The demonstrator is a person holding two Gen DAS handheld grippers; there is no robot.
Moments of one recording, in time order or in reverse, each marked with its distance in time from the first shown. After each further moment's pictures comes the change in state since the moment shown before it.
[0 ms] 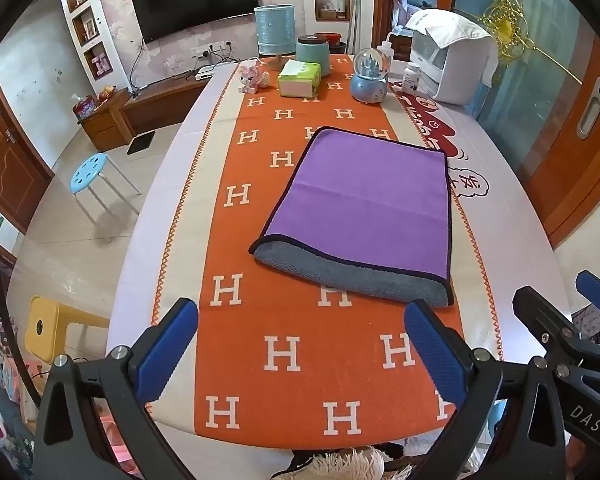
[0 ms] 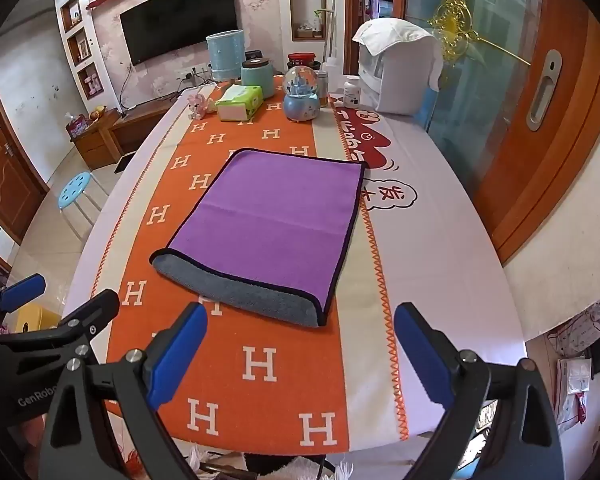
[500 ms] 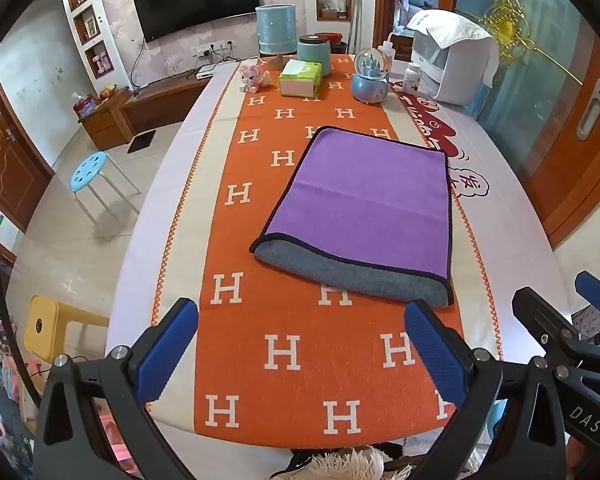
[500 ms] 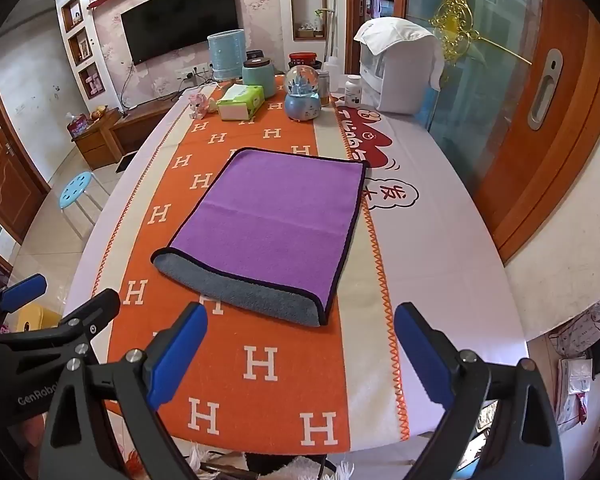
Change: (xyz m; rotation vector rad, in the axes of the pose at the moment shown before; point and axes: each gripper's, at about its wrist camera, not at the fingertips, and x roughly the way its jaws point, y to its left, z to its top) left arm 0.000 0.000 0.000 -0.002 -0.002 -0.004; right arm 0.000 0.001 -0.001 -0.003 0.005 0.000
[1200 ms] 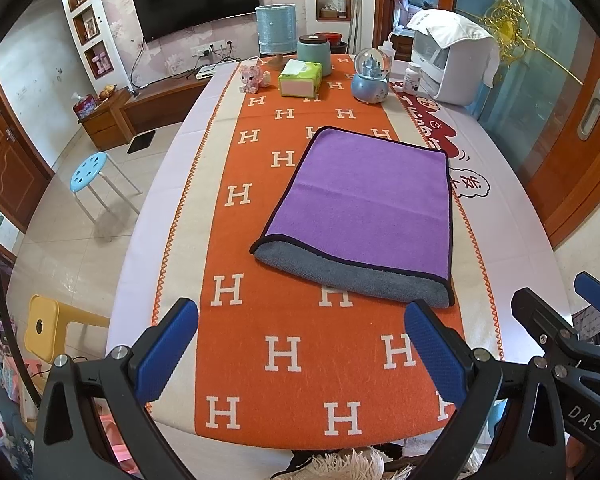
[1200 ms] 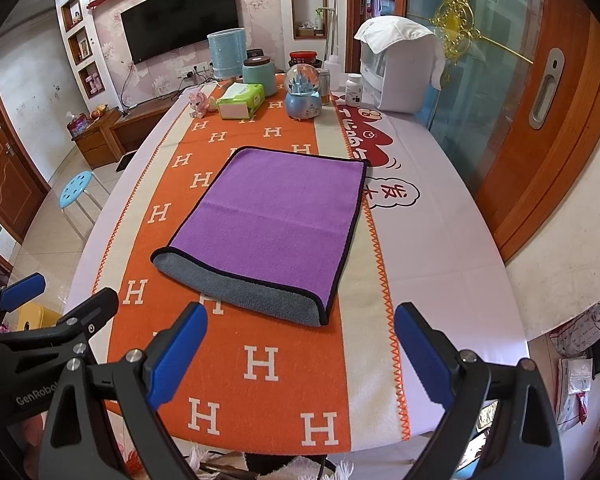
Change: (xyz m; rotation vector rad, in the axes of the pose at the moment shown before) left arm 0.000 0.000 0.000 -0.001 -0.002 -0.001; right arm 0.003 -0.001 0.001 0.000 0.001 -0.001
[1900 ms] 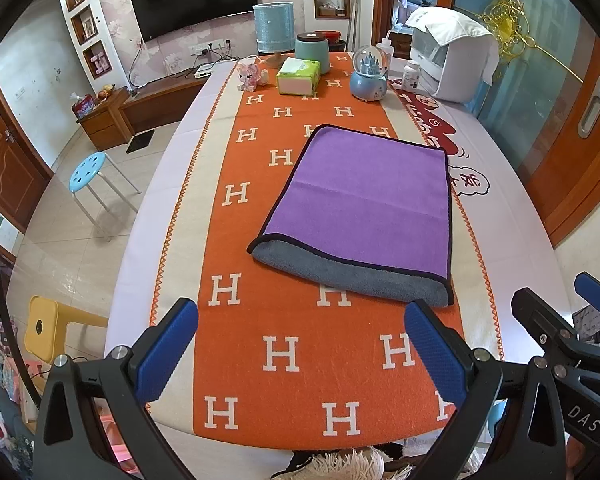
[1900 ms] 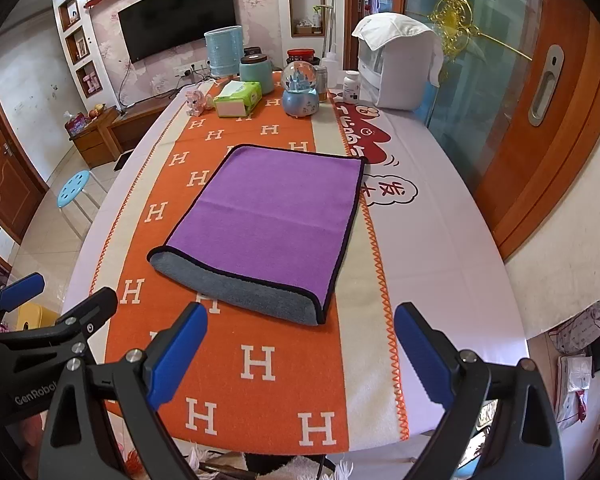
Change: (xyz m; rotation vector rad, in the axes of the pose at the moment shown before) left arm 0.000 0.000 0.000 -0.001 0.002 0.000; right arm 0.003 -0.001 -0.001 0.000 0.004 0.000
